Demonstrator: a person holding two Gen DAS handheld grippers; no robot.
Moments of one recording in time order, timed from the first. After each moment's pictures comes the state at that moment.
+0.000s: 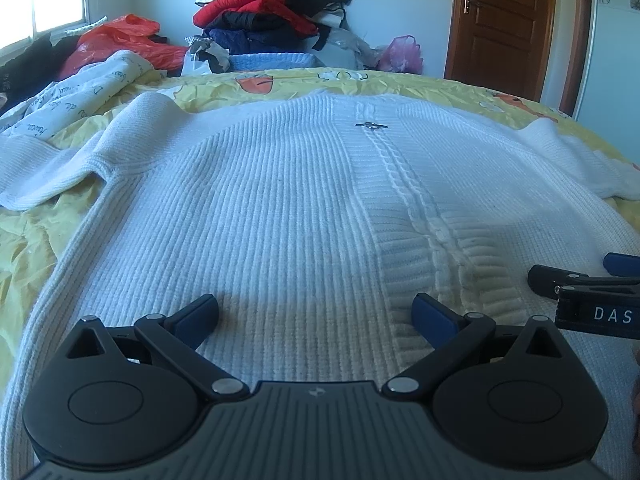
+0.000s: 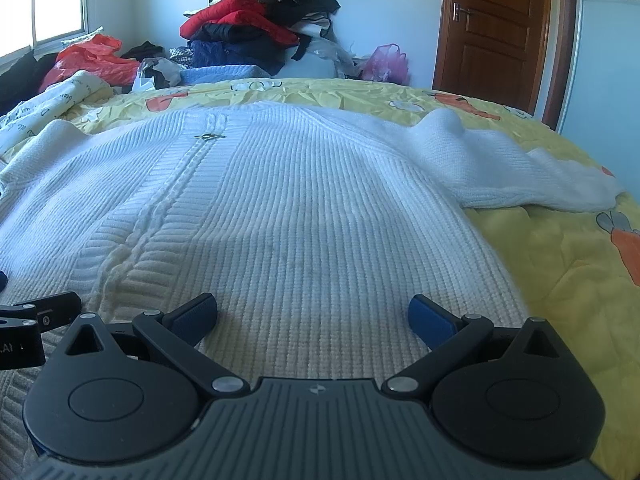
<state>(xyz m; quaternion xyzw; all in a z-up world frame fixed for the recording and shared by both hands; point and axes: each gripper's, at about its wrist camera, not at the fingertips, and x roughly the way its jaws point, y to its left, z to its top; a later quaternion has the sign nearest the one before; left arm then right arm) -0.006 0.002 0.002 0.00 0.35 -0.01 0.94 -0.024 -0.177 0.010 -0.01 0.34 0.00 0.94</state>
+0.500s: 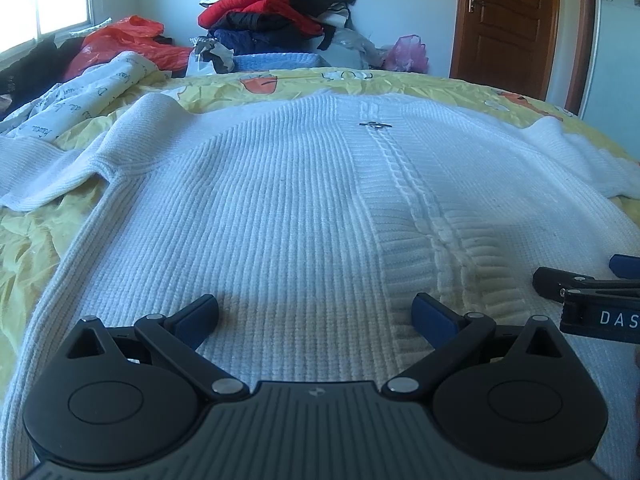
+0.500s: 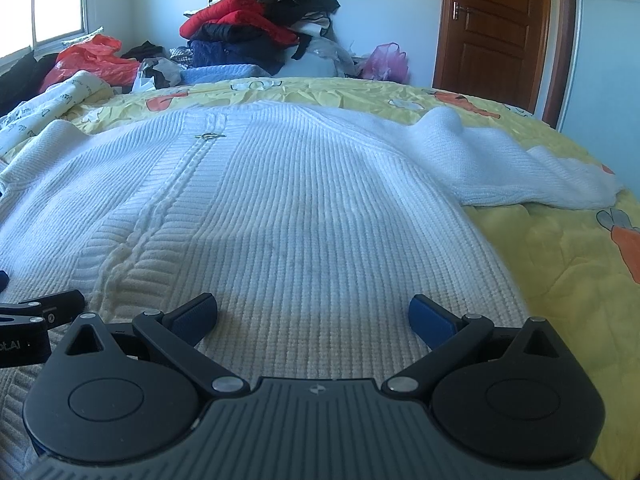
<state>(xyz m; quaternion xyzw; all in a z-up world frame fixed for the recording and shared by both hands) -0.005 -0.001 0.001 0.01 0.35 0.00 0.94 -0.027 -0.179 0.010 -0.01 0.34 0.00 0.94</state>
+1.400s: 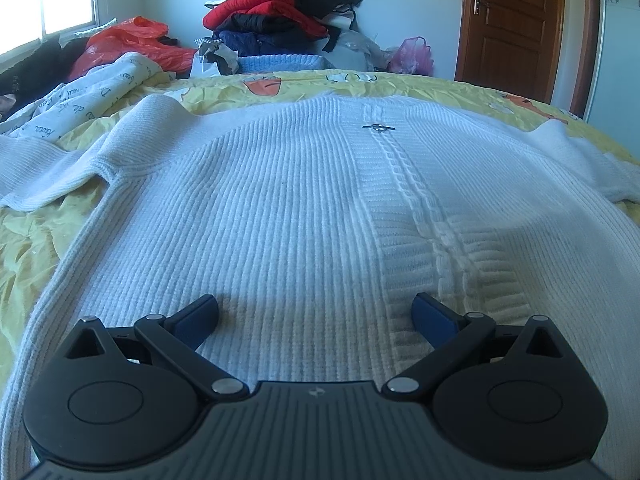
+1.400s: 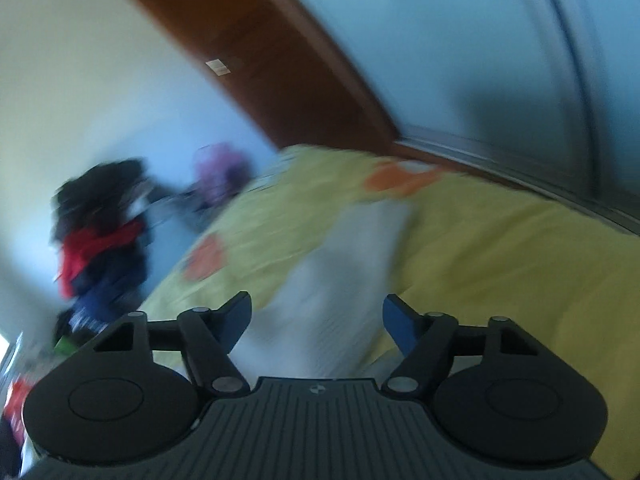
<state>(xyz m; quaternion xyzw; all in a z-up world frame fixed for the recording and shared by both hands) -0.005 -0.002 0.000 0.00 0.35 0.01 0.94 0.067 -0.576 0.035 0.38 0.21 -0.18 0.88</state>
